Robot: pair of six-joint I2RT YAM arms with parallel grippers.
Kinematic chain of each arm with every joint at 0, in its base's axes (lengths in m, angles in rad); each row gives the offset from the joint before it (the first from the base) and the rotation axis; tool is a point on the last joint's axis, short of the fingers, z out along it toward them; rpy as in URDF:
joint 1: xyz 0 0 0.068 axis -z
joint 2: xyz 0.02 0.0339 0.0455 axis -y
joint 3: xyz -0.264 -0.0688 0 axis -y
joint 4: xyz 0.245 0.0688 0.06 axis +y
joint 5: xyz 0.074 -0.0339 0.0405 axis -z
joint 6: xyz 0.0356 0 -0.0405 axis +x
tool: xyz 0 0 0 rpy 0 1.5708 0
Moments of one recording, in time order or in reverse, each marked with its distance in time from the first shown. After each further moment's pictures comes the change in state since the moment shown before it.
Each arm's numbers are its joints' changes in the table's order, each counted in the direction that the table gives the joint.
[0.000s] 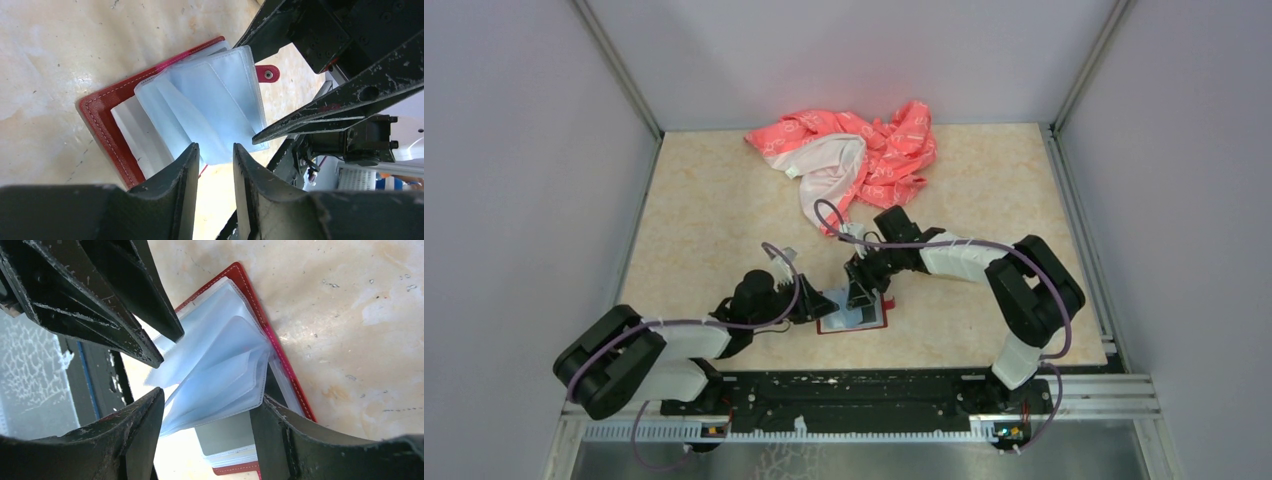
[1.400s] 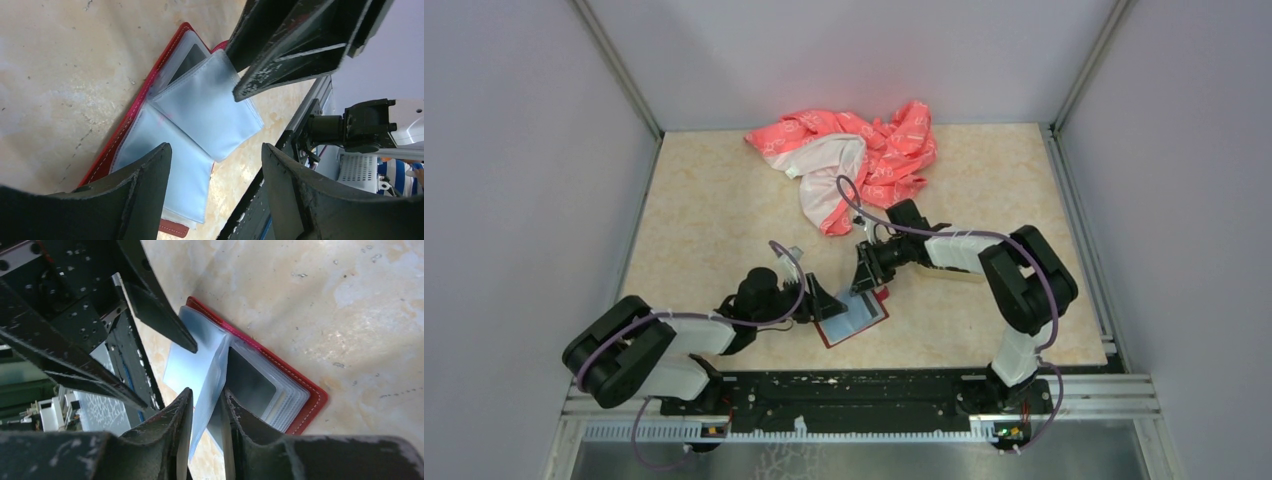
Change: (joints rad) left arm 0.001 -0.039 0.018 -0.043 0.060 0.041; right arm 0.091 -0.071 -0.001 -0.098 -0.125 0.281
